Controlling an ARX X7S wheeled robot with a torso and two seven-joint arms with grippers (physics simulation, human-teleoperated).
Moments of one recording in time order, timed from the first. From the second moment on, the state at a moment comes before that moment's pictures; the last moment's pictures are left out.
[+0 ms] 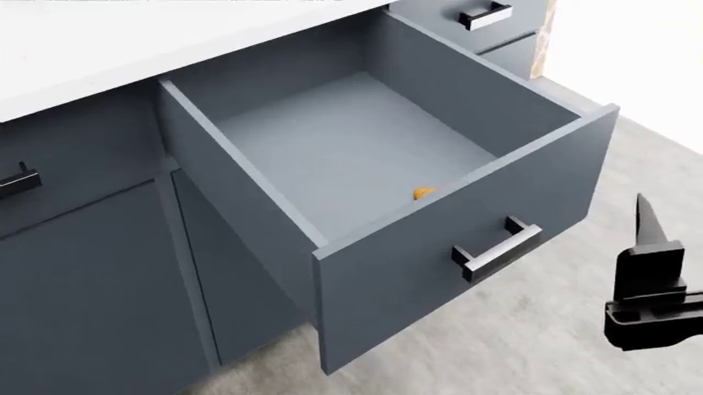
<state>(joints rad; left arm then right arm) -0.88 -0.81 -0.18 0.46 -1.19 -1.37 -0.35 0.54 0.96 0.35 -0.63 1.32 1.21 0.42</state>
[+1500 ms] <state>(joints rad) -0.81 -0.84 -0.20 0.45 -1.26 -1.31 -0.35 0.50 1.01 0.39 -0.68 1.35 1.19 0.47</state>
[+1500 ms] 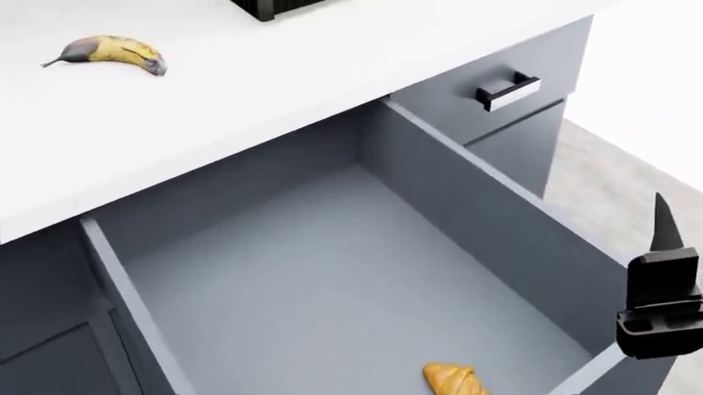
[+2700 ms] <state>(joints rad) -0.78 -0.85 -0.19 0.45 -1.30 -1.28 -0.36 0.49 1.01 0.37 -0.69 1.34 1.16 0.46</state>
